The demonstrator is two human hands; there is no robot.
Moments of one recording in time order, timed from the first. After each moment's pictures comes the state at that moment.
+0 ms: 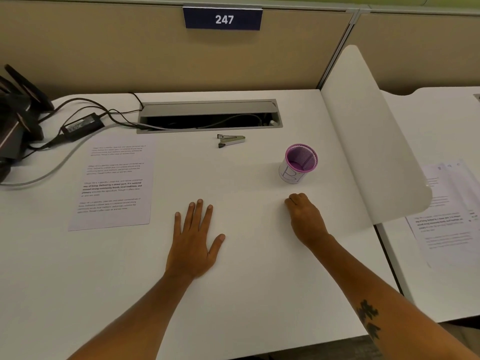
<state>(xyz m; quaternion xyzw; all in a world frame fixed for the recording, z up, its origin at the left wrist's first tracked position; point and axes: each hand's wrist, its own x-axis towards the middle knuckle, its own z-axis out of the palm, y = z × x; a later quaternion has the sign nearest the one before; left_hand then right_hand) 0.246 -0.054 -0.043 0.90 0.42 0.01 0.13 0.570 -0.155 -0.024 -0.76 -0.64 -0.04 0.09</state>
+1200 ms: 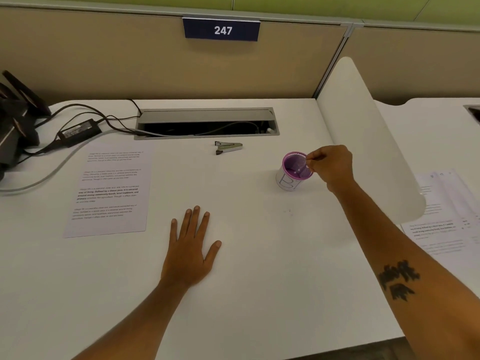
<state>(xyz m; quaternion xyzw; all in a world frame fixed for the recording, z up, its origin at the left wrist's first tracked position) 0.245 -0.053 -0.045 0.89 0.42 0.04 0.14 0.646 -0.070 0.104 -0.88 -0.32 0.14 0.33</state>
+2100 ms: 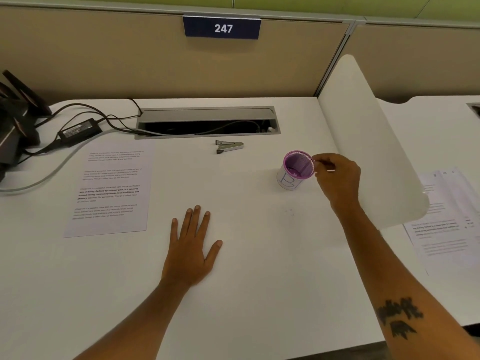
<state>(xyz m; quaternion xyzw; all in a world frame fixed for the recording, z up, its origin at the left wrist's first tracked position) 0.245 -0.053 -0.042 0.89 0.43 0.04 0.14 0.624 -0.107 0.091 -0.82 -0.38 0.03 0.42</state>
